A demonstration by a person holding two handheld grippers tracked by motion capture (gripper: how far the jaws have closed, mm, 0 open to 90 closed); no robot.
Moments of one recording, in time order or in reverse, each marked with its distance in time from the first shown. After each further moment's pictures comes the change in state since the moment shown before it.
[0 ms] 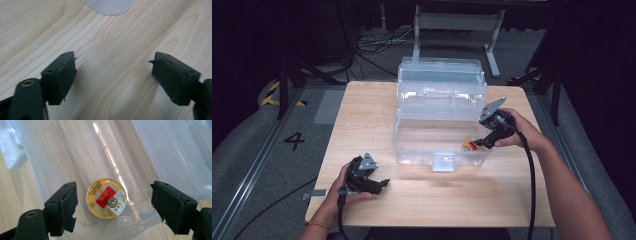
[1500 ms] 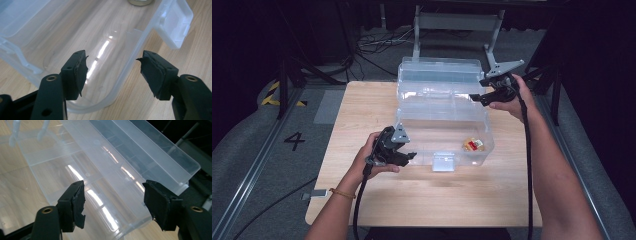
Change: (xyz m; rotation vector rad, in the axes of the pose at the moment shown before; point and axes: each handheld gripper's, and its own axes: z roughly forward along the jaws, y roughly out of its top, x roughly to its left) left arm -0.013 0.127 -0.003 -0.028 -0.043 0.197; right arm -0.065 0.047 -0.035 -0.301 -0.212 0.155
